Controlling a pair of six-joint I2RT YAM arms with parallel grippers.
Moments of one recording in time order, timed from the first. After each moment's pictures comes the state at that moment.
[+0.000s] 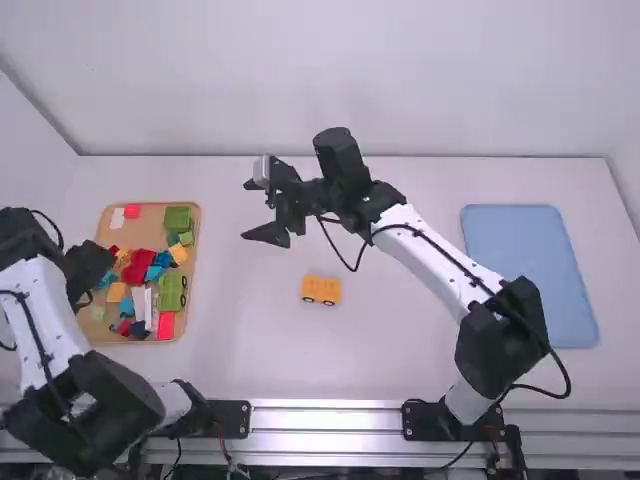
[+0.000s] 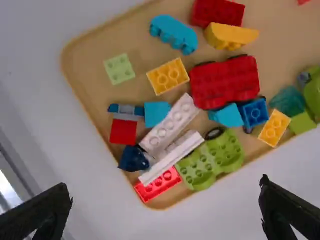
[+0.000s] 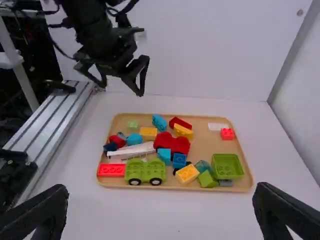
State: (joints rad) left arm 0.78 1.34 1.22 -1.09 -0.01 -0.36; right arm 0.63 1.75 1.49 -0.19 -0.97 -0.45
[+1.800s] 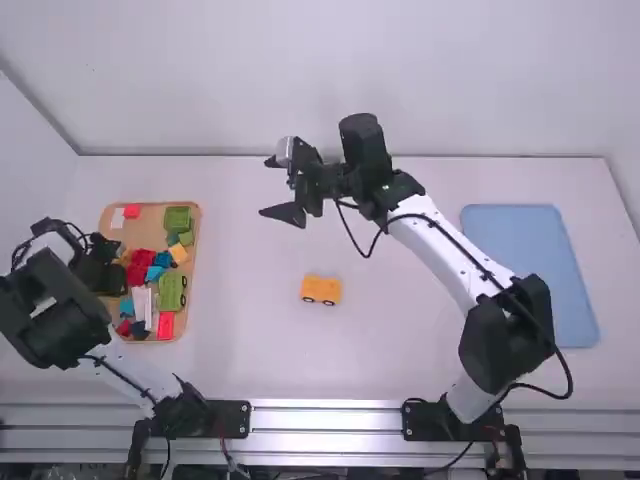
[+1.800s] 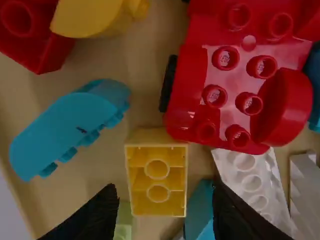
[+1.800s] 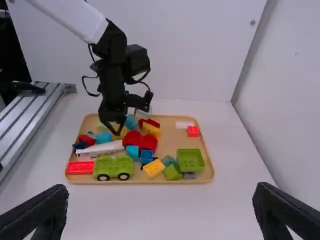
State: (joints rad) left arm 0.80 1.92 1.27 -0.82 0.03 0.77; right arm 0.53 1.75 1.51 -0.16 -0.97 -0.47
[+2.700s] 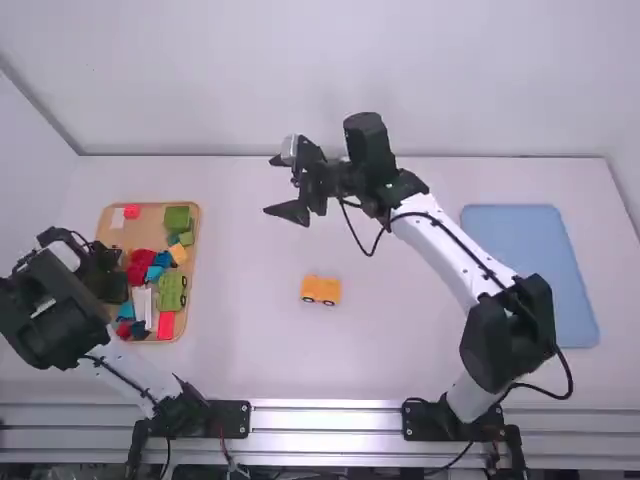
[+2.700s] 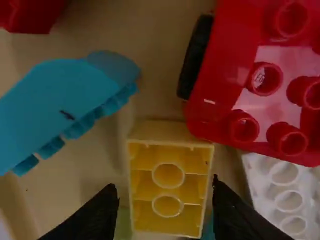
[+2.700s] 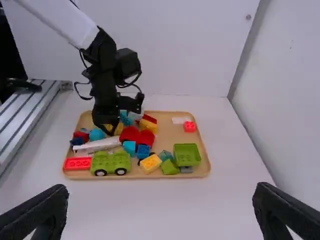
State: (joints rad) left arm 0.81 1.92 1.18 -0.68 -0.02 0.73; right arm 0.51 1.75 1.51 -0.18 -0.97 -0.48
